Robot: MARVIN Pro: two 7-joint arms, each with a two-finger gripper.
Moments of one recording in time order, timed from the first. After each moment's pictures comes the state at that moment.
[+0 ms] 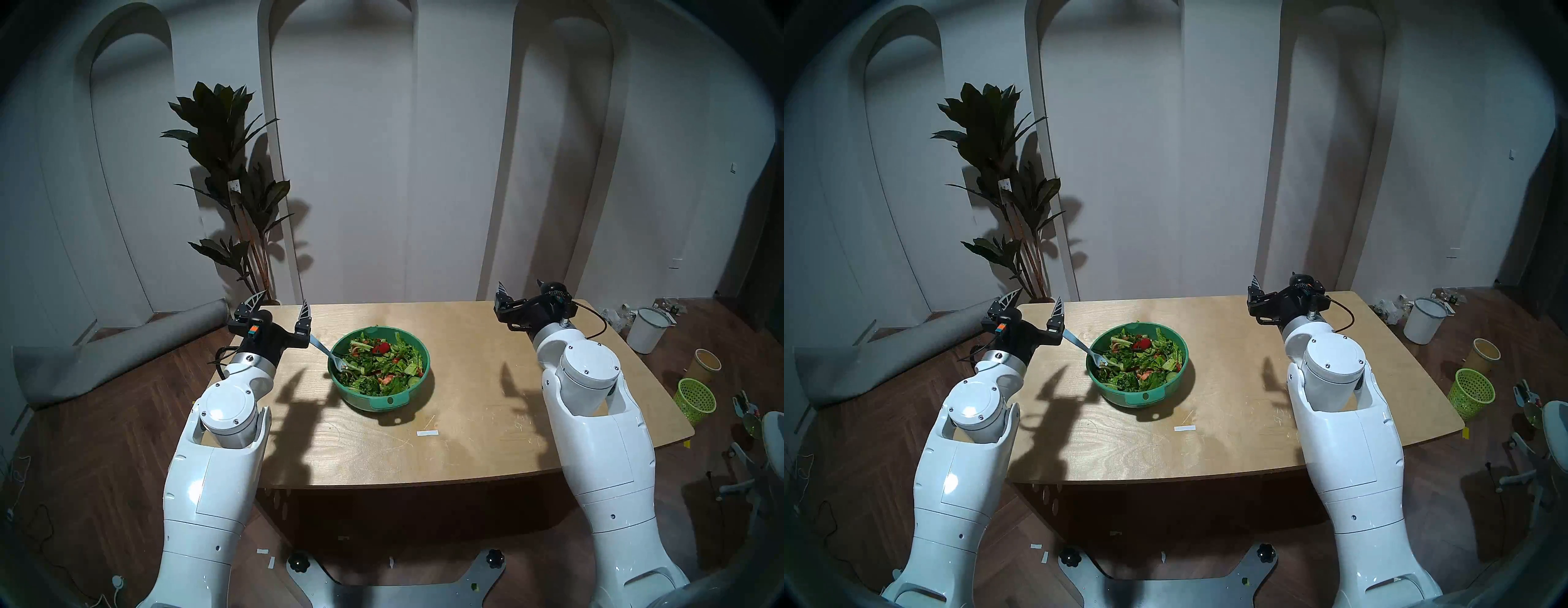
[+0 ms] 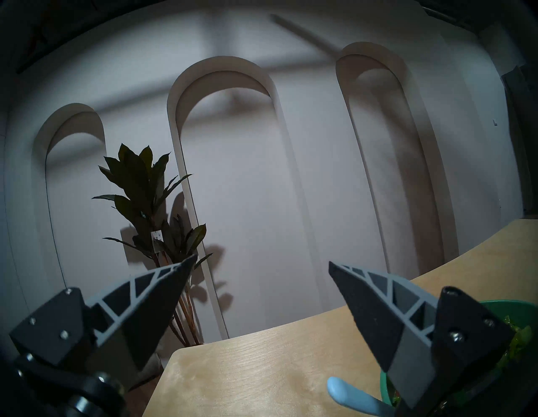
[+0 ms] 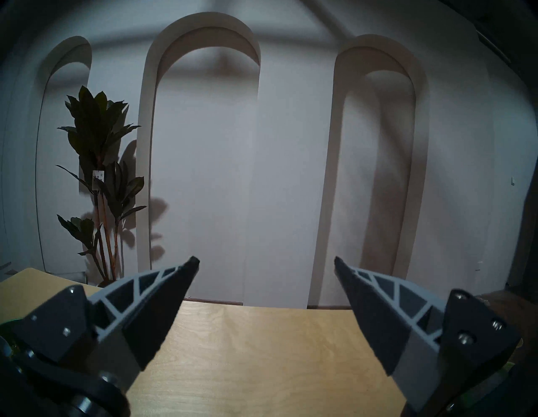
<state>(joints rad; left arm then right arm) 1.53 -1.41 -1.63 -1.66 0.09 -0.10 -0.11 -1.47 -1.39 1.60 -1.78 0.12 0.28 0.02</state>
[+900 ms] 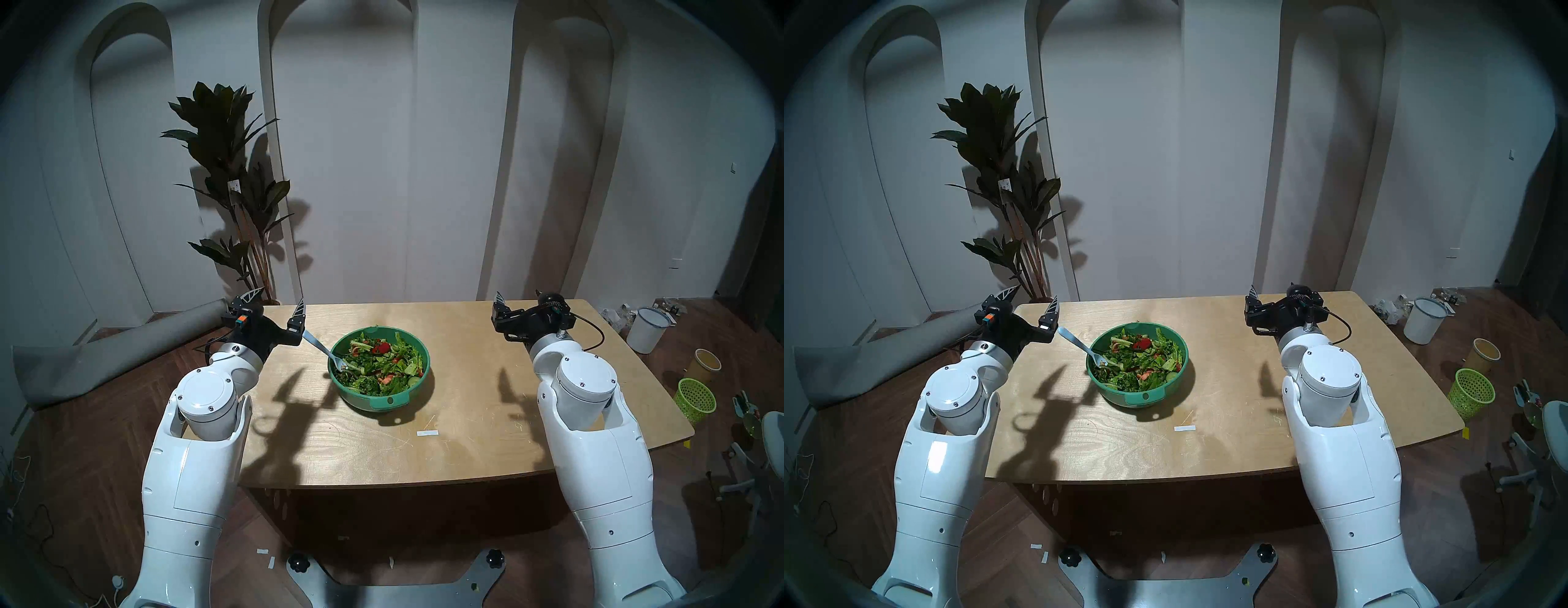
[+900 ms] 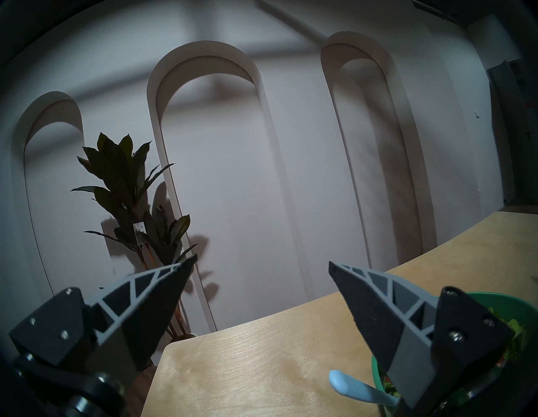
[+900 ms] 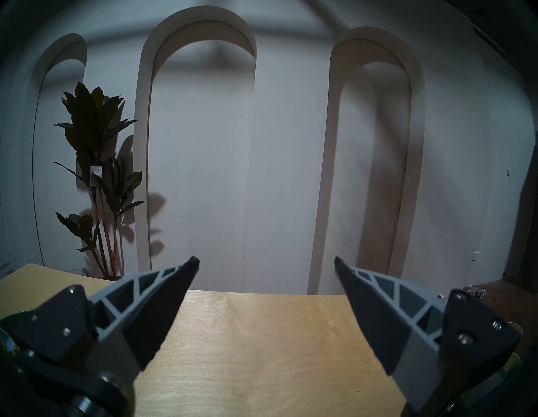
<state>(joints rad) 1.53 -1.36 -1.67 -1.73 0.02 0.05 -0.23 -1.51 -1.40 1.57 -1.81 0.10 0.28 -0.02</state>
